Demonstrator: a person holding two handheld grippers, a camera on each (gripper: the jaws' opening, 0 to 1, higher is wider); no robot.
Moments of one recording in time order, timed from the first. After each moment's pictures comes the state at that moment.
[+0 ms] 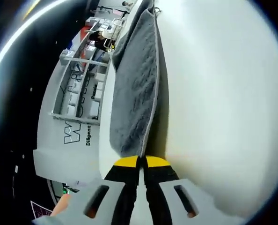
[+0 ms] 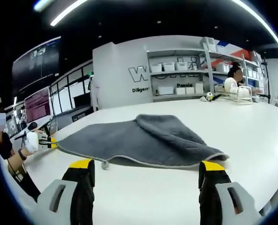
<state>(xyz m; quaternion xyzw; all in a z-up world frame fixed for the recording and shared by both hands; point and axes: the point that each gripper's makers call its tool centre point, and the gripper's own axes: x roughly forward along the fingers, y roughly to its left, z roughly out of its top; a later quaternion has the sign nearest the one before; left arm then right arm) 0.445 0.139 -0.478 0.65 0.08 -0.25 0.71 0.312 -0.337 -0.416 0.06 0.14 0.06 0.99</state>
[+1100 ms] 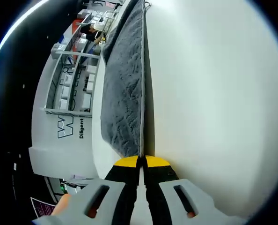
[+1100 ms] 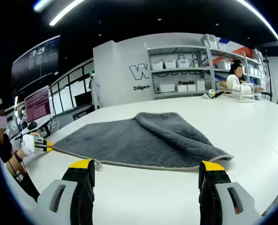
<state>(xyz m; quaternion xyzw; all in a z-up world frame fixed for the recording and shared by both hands) 0.415 0.162 -0.490 0.67 0.14 -0.25 0.69 0.323 -0.336 -0.426 0.07 0.15 0.06 0.98</state>
